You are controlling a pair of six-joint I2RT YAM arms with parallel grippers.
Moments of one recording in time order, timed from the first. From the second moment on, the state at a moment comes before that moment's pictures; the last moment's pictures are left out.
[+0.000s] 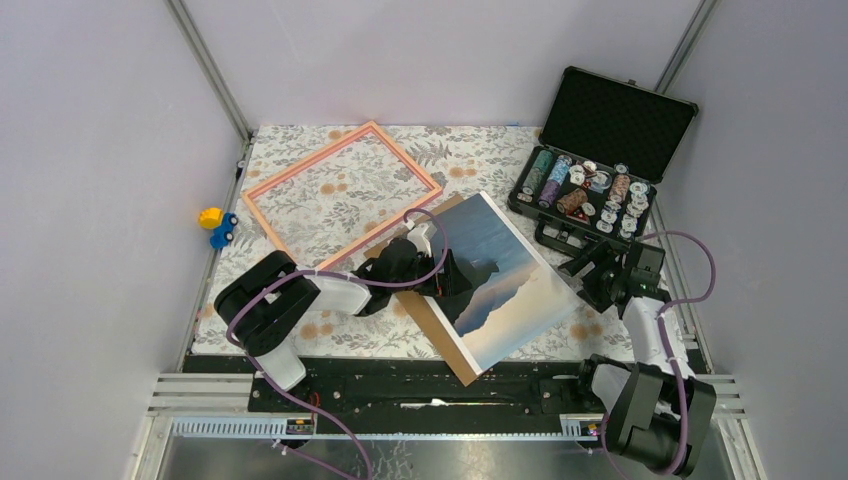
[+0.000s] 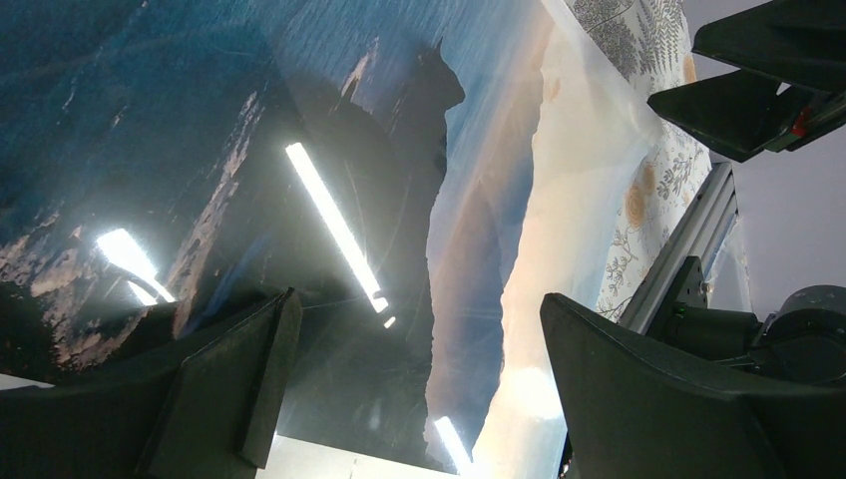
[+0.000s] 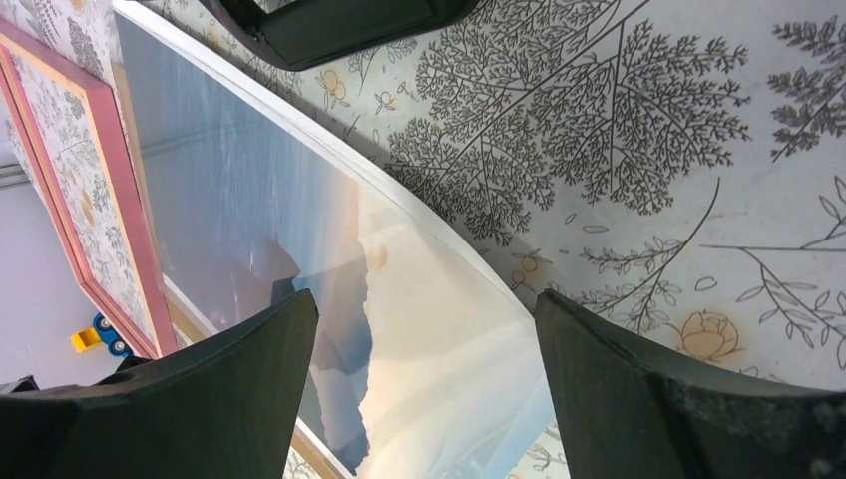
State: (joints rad) left arm -0.80 1.67 0.61 0.57 0.25 -0.75; right arm -0.33 1.01 0.44 -0.34 -0.40 0.64
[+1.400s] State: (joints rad) left arm -0.80 1.36 0.63 0.30 0.27 -0.79; right arm -0.20 1.00 0.52 -0.54 -0.26 0.63
